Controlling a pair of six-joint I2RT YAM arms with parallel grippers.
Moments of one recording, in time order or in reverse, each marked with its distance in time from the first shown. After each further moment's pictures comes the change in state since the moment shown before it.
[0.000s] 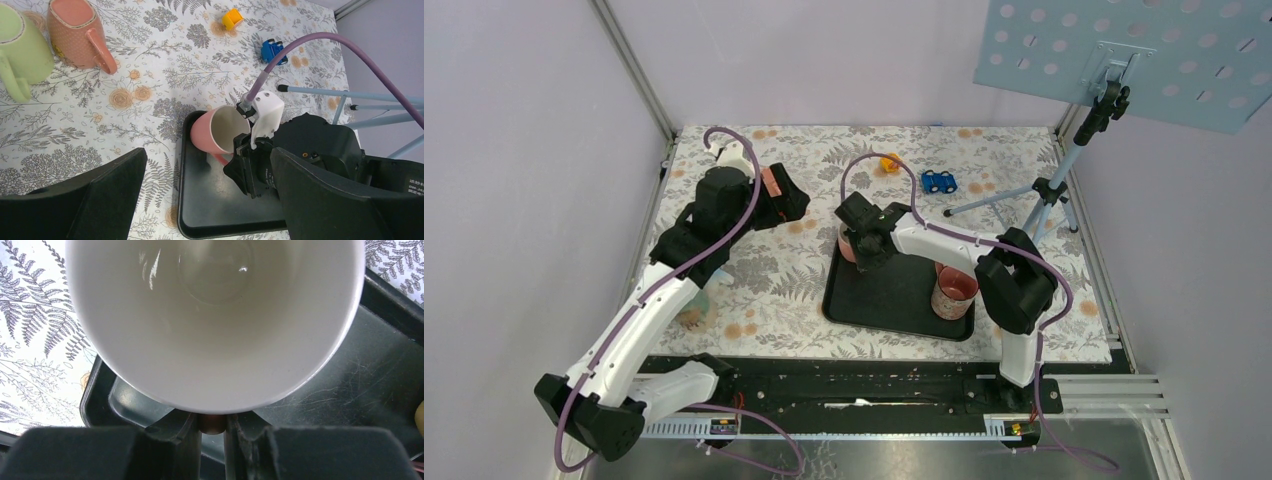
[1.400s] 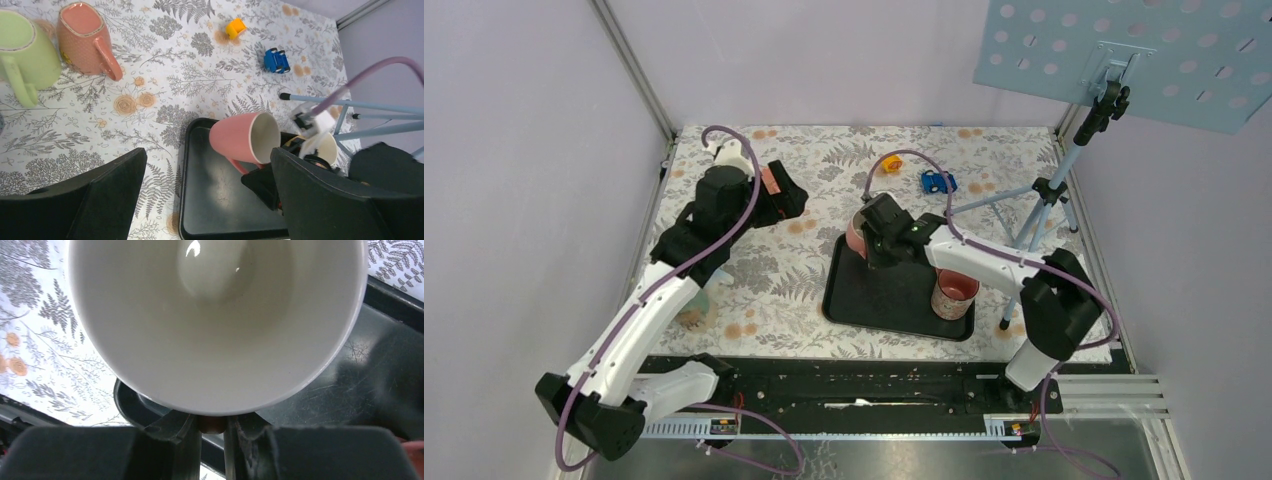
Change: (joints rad) left arm 0.000 0.024 0.000 0.018 -0.019 -0.001; right arm -0.032 -0.264 -0.233 0.190 -0.021 0.093
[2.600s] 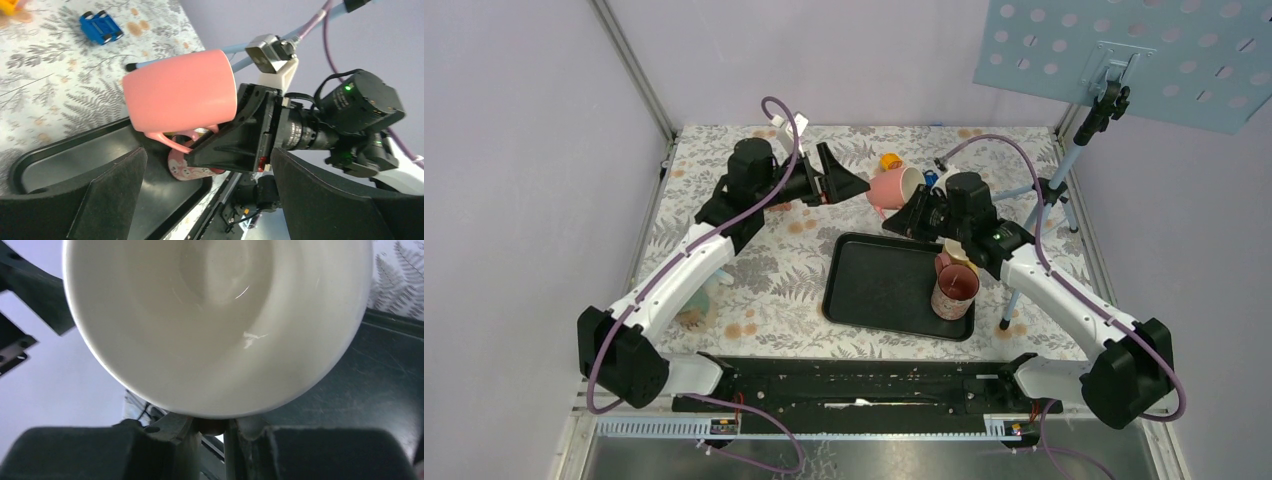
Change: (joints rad) left arm 0.000 0.267 0.042 0.479 0.692 -0.172; right arm -0.285 -0.401 -0.209 0.322 -0.385 0.285
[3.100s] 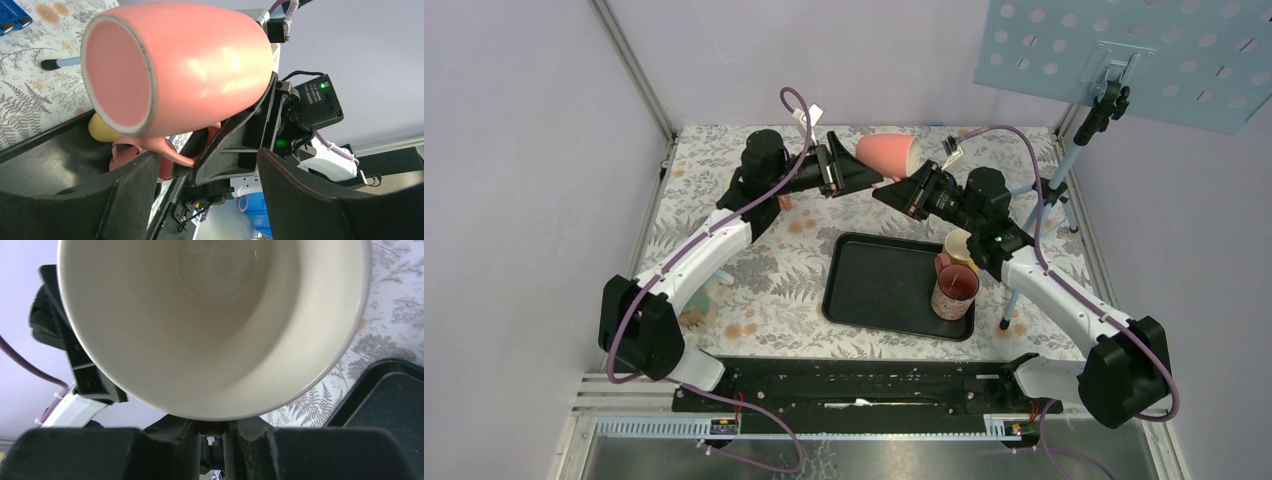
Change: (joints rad) left arm 0.000 0.135 0.034 0.251 0.184 -0.247; right arm -0.049 0.006 -0.069 0.494 -0.189 0.206
